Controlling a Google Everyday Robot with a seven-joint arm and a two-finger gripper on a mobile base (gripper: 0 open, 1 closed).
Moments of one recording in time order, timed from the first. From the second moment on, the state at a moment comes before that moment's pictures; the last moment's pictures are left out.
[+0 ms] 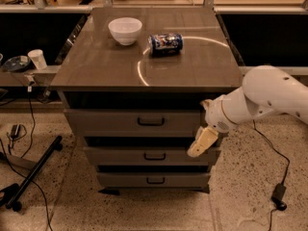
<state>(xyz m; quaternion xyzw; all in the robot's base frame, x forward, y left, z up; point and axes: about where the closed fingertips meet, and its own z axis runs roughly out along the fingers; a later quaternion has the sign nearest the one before) 0.537 -0.141 0.709 -0.55 0.78 0.13 0.26</state>
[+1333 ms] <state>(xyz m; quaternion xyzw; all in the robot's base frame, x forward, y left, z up) 0.583 -0.137 0.684 -0.54 0.80 0.13 0.23</state>
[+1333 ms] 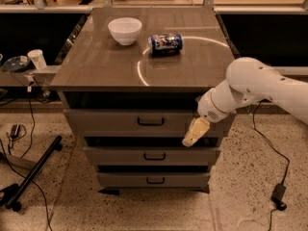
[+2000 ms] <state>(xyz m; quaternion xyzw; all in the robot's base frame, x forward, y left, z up) 0.582 -0.139 0.668 -0.54 0.80 0.14 0.22</state>
